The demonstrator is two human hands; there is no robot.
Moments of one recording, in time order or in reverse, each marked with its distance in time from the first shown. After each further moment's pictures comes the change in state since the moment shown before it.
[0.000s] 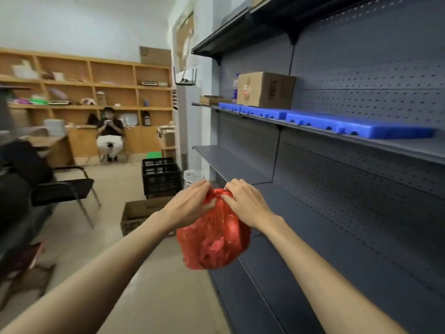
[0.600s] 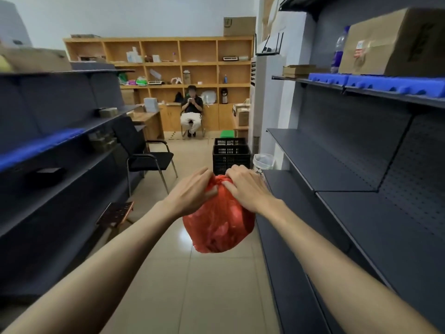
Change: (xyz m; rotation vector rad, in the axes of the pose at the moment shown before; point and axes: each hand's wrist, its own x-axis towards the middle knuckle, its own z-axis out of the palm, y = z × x) left_hand 0.031 -0.199 0.011 0.226 0.016 -0.335; right_hand 0.202 -0.018 0.159 0.166 -0.101 -0.320
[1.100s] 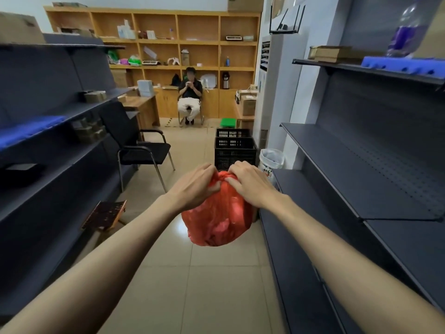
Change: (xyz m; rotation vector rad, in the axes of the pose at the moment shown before) left_hand 0.146 -0.186 0.067 -0.024 -0.049 -0.009; right_hand 0.204 0.071 0.126 0.044 -0.090 -0.003
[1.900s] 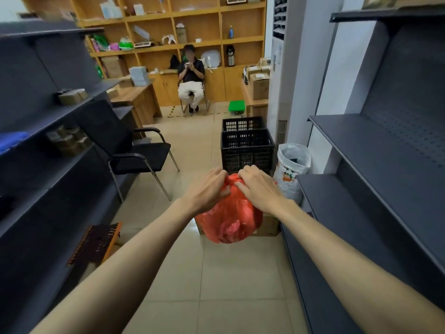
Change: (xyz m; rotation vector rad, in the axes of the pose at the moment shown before) left_hand 0.321 -0.203 0.180 0.005 -0.103 -0.021; right_hand 0.295 0.261 0.176 0.054 0.024 0.043
